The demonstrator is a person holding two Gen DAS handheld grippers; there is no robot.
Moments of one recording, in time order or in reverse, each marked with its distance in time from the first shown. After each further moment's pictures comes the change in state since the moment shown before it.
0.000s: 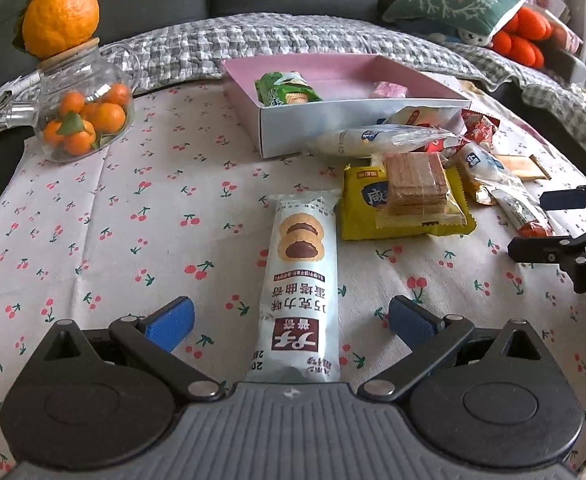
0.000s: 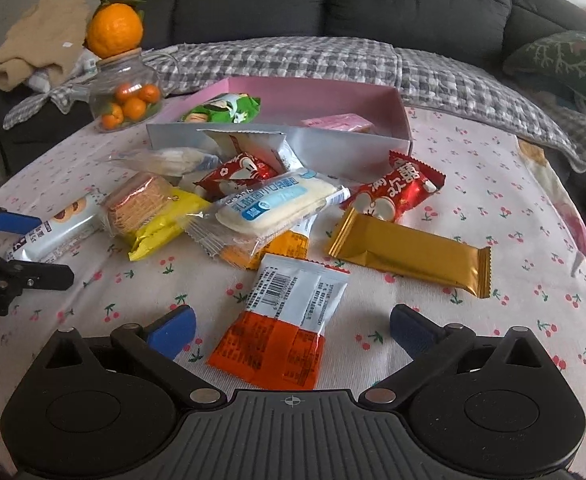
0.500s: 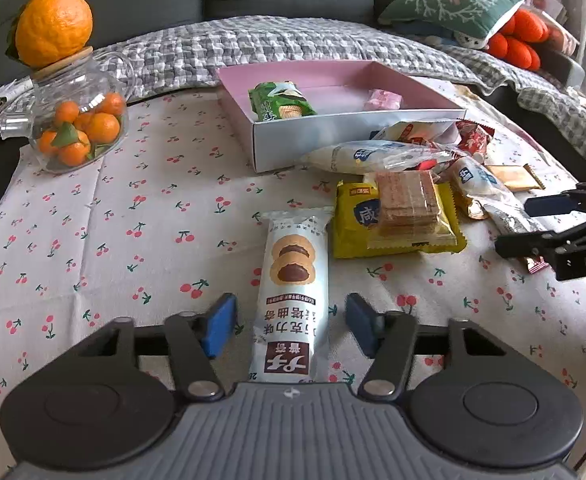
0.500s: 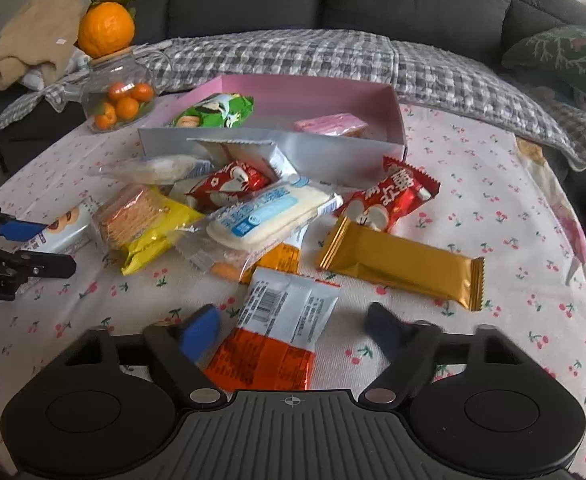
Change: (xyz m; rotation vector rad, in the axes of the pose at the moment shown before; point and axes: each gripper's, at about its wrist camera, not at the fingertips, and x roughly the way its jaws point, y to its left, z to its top) left arm -0.003 -0.002 0.012 0.003 0.001 -0.017; right arm -0.001 -0.004 0.013 0.008 0.028 -0.009
